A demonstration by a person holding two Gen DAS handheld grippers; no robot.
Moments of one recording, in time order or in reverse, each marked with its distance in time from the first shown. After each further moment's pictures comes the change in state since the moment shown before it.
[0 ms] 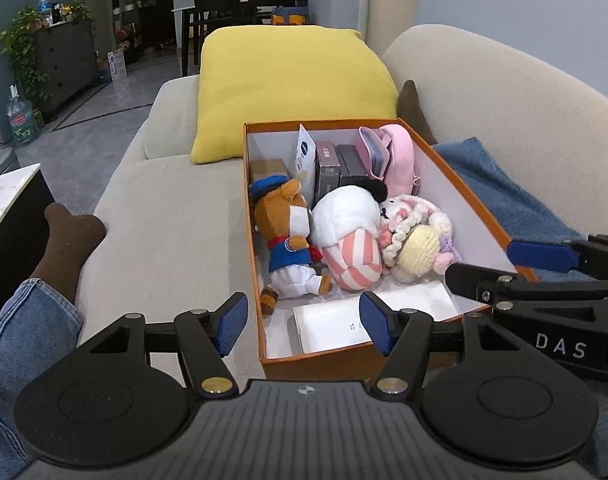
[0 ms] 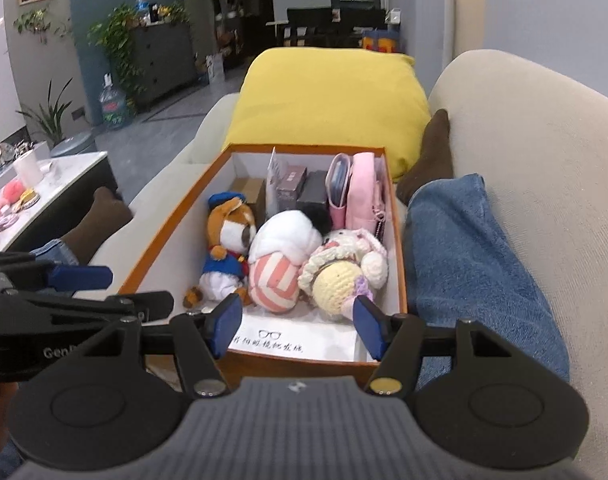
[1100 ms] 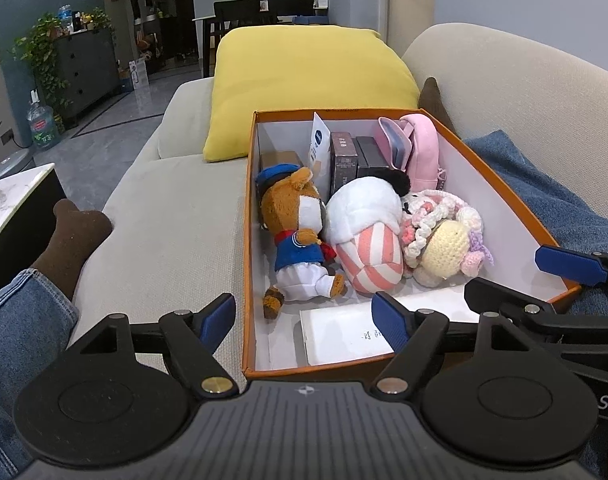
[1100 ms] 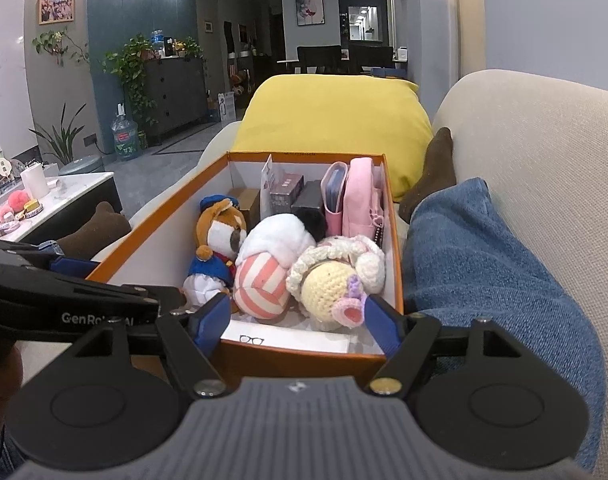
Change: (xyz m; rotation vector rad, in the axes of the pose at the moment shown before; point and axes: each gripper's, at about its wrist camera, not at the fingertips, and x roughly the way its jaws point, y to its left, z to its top) left arm 0.031 -0.008 -0.018 -0.018 -0.043 0.070; right arm 0.019 -0.019 -0.038 -0.023 -0.130 0.032
